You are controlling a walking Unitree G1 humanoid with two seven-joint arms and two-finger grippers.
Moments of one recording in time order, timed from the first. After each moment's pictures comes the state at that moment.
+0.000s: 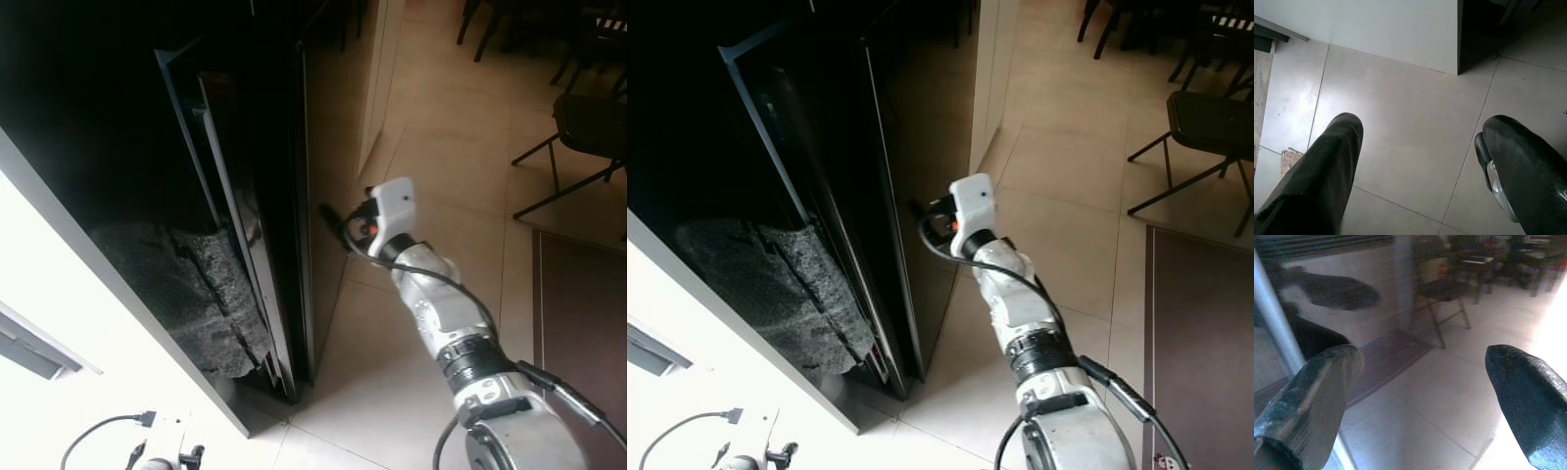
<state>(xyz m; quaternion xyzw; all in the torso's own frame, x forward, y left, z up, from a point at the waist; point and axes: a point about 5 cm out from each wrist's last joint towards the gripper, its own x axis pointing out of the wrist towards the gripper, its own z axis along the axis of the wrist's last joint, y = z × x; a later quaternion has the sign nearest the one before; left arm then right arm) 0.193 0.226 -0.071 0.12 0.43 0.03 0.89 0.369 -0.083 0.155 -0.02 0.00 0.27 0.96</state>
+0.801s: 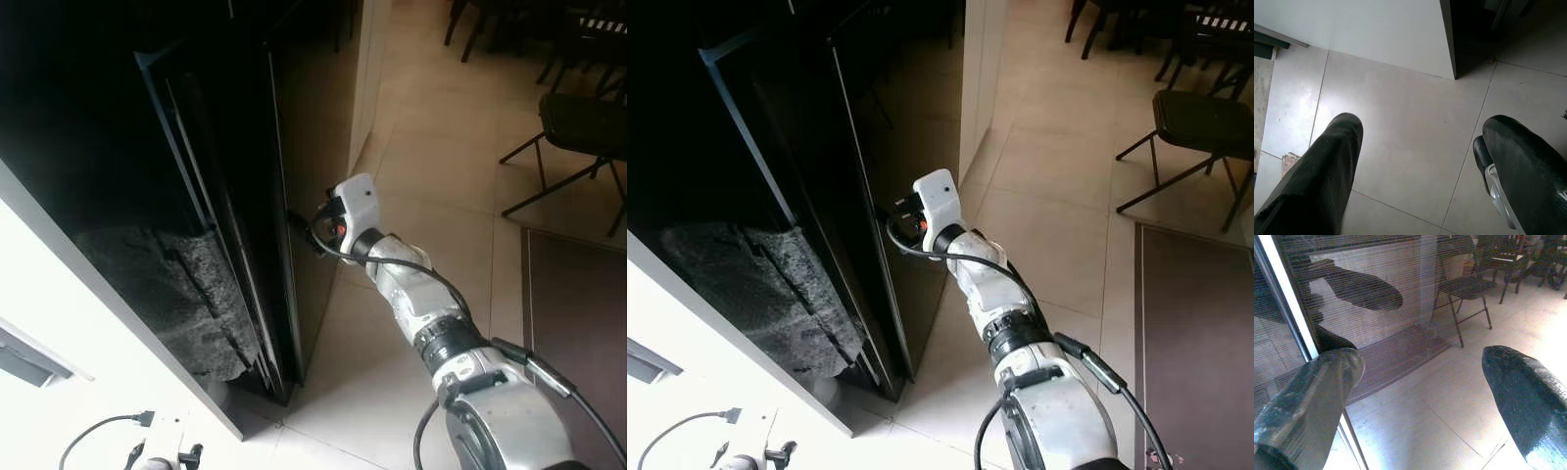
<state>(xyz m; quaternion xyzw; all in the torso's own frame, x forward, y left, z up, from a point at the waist) 0.193 0.227 -0.071 0.12 0.43 0.04 0.90 0.378 -0.054 0.160 -0.03 0.02 0.33 0.94</state>
